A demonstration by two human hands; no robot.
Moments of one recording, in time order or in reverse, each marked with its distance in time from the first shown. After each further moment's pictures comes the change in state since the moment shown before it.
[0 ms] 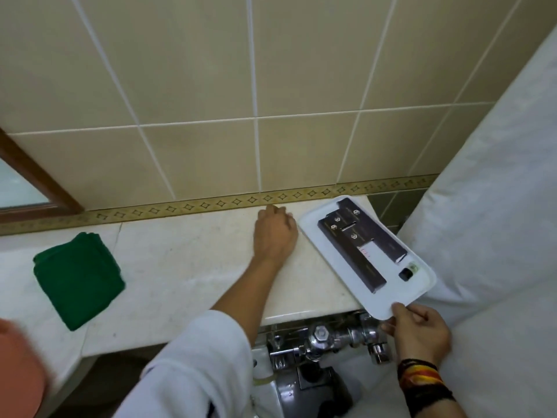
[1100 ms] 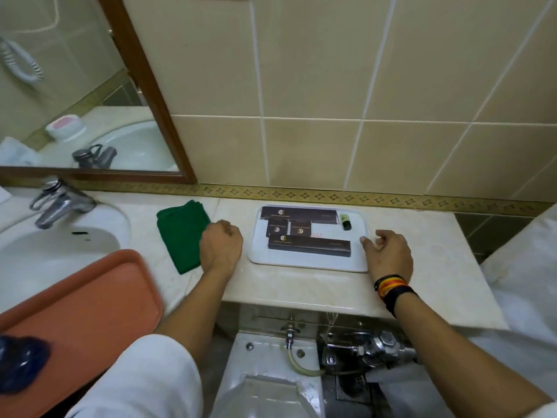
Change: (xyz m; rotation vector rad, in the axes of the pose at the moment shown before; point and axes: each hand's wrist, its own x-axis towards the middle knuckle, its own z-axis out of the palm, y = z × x) left_hand -0.098 -0.188 -0.132 -0.196 0.416 -0.604; right_hand -0.077 -0.055 0.160 -0.606 -0.468 -0.645
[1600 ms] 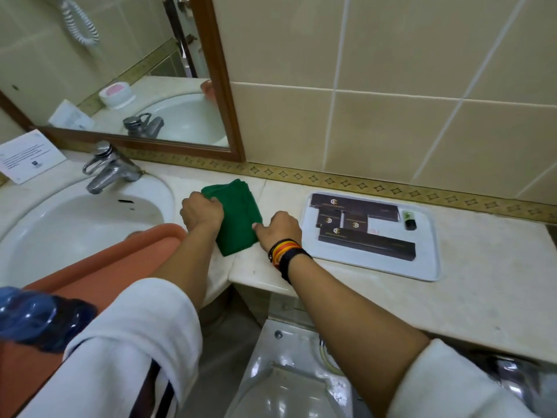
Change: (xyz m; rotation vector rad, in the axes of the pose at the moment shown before) left_hand 0.111 -0.078 -0.065 0.110 0.108 -0.299; right_hand -0.117 -0.198 0.180 0.034 -0.640 -0.204
